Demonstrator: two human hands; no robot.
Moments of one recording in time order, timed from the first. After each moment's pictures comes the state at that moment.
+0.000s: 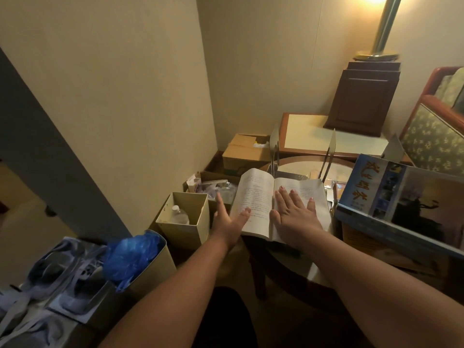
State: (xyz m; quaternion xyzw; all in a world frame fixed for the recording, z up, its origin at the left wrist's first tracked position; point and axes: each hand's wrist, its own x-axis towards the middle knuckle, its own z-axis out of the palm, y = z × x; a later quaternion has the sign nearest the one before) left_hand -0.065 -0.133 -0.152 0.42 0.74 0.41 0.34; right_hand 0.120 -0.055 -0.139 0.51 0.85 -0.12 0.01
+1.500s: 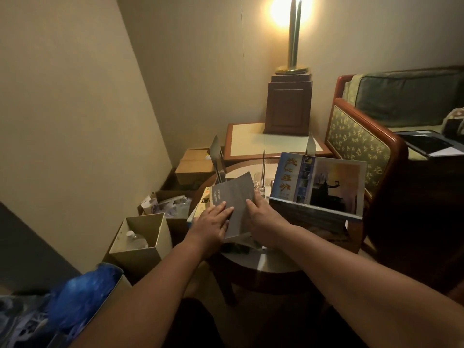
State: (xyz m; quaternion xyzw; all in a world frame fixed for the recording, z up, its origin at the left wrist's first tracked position) left_hand 0.001 -0.118 -0.122 0.74 0.66 0.08 0.12; right_hand 0.189 -0.091 -0.096 0.53 0.83 -0.19 -0.06
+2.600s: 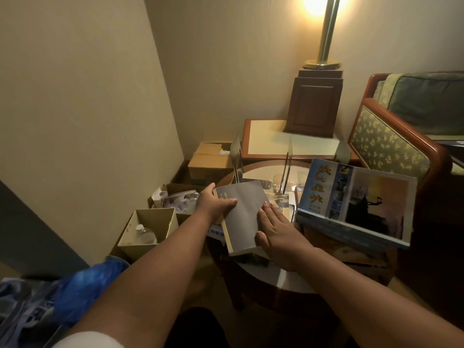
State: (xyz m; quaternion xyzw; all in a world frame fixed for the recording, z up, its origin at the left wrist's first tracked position) left_hand -0.039 -0.046 -0.102 0.44 0.71 0.41 0.36; right_hand 0.176 -0.074 -0.131 0.50 0.86 -0.14 -0.01
